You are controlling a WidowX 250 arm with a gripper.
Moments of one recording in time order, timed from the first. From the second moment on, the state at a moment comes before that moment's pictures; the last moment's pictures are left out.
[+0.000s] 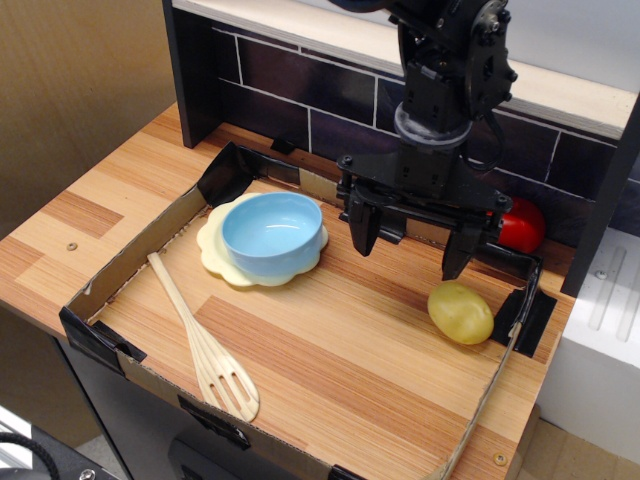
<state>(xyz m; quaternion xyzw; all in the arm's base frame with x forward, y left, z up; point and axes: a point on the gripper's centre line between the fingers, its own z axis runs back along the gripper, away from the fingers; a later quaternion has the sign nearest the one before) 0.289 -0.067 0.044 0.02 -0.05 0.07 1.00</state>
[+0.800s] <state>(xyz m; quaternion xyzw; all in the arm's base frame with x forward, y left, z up) 0.285 -0.030 0.055 0.01 -0.03 0.06 1.00</state>
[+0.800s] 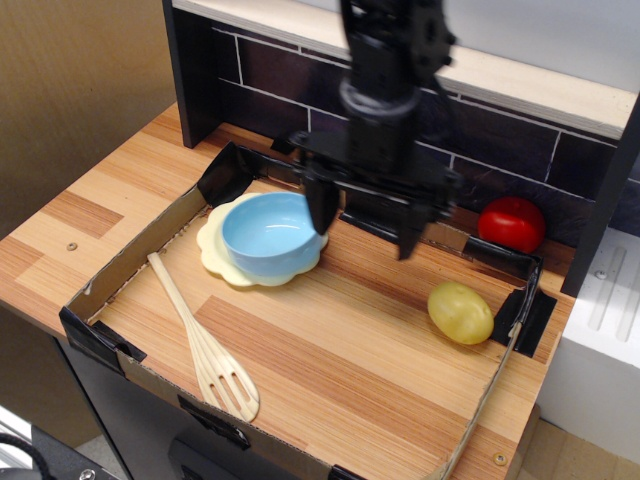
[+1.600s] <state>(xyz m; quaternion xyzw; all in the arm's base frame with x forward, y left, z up) 0.289 0.006 0.036 0.04 -0.03 0.00 1.00</state>
